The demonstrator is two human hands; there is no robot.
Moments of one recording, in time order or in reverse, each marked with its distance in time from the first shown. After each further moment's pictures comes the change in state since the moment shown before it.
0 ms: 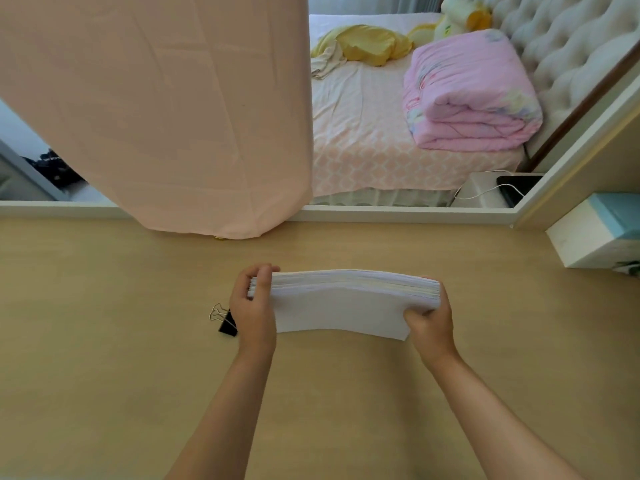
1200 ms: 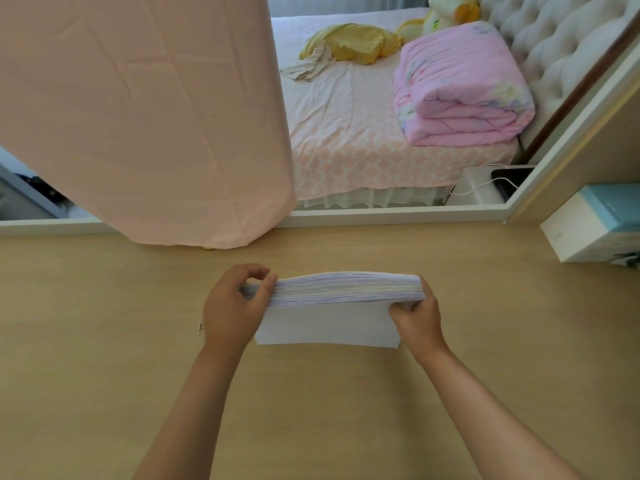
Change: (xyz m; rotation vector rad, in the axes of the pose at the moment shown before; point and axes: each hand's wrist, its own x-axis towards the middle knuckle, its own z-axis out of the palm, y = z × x) left_hand 0.028 0.013 -0.005 0.656 -0.209 0.384; right_hand 0.022 -0.003 -0.001 -0.063 -0.068 -0.032
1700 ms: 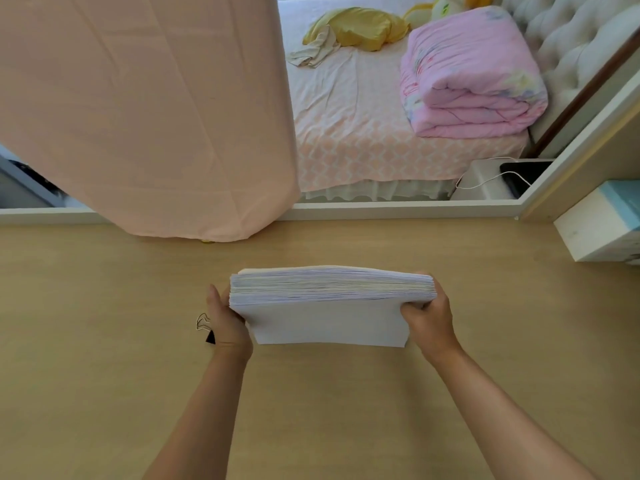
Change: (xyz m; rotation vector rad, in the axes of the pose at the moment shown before) left_hand -0.003 -0.018 0.030 -0.950 0.194 -0.788; right_hand 0.010 0.014 0.000 0.018 -0.057 0.006
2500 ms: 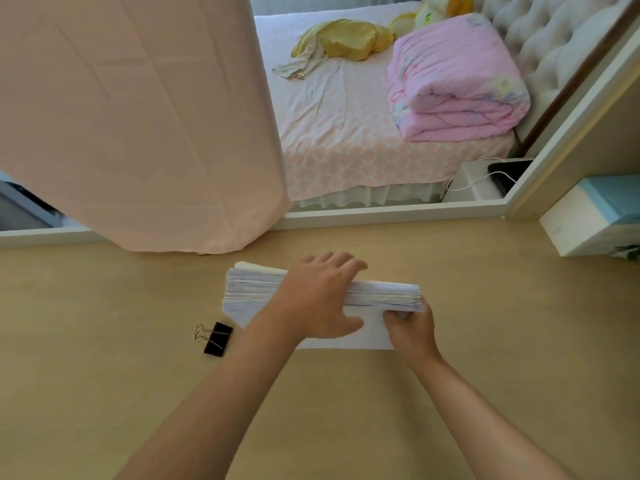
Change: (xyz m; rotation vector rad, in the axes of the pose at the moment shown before) left_hand -0.060 0.043 0.097 1.774 -0.934 0.978; right_hand -0.011 0.010 0.012 -0.041 0.113 0.108
